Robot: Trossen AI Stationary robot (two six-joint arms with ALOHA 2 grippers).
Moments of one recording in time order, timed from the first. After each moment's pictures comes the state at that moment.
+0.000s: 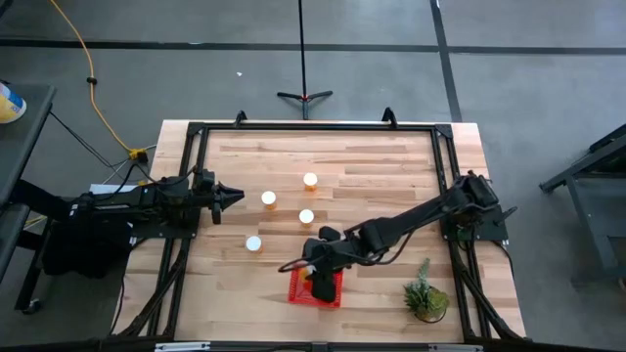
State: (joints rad) left arm 0.05 0.02 0.14 -0.37 -0.20 -0.50; right arm 0.38 1.91 1.60 -0.53 0.05 0.59
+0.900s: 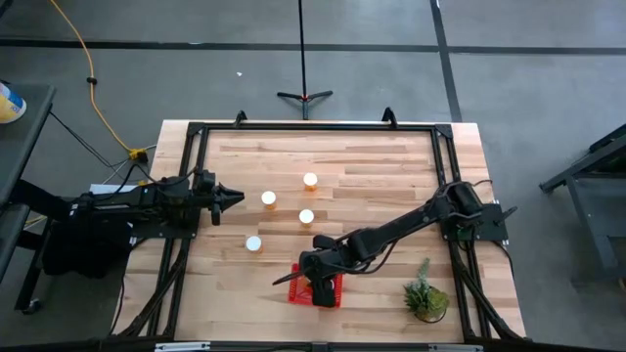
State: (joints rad) left arm 0.05 0.02 0.14 -0.38 -0.17 -0.51; right arm 0.38 2.03 1.60 -0.51 0.01 0.46
